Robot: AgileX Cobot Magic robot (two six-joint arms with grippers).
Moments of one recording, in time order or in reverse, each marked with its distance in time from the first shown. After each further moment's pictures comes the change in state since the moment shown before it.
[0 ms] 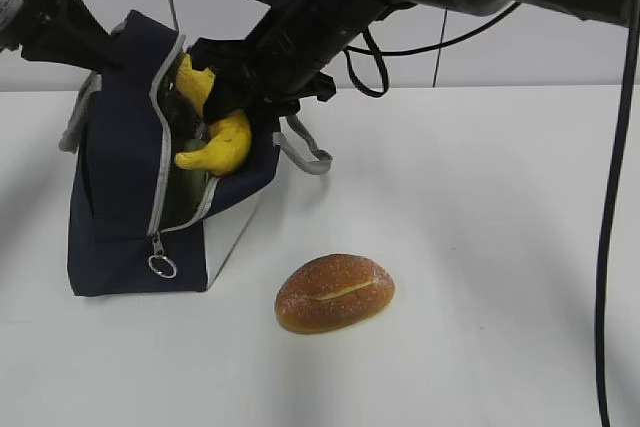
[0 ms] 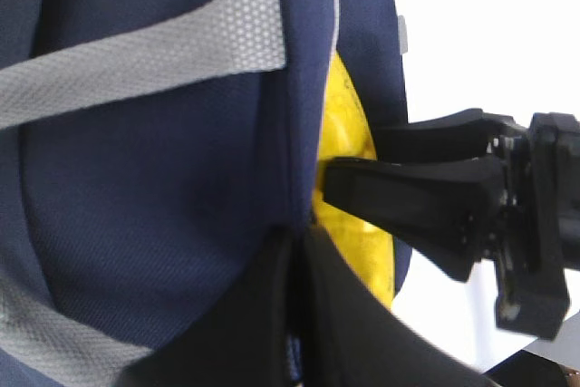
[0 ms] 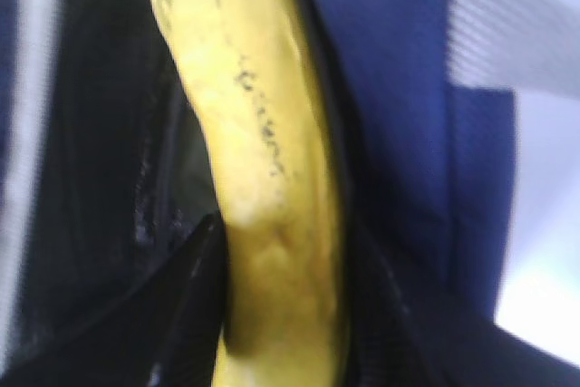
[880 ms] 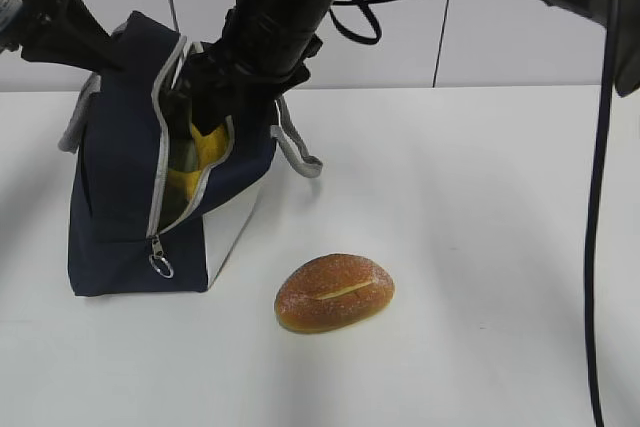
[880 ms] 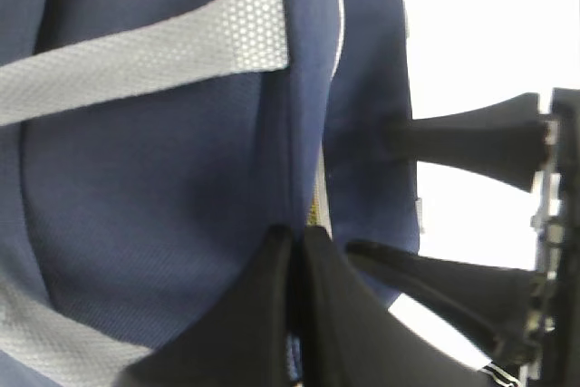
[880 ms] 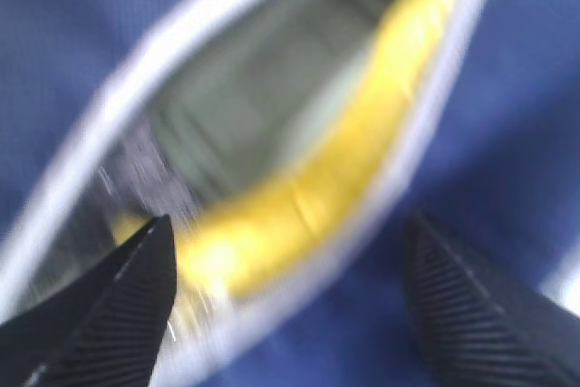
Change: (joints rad) left arm 0.000 0.000 0.000 -0.003 0.008 0.003; right arm 0.072 0.043 -0.225 -0.260 0.225 -0.208
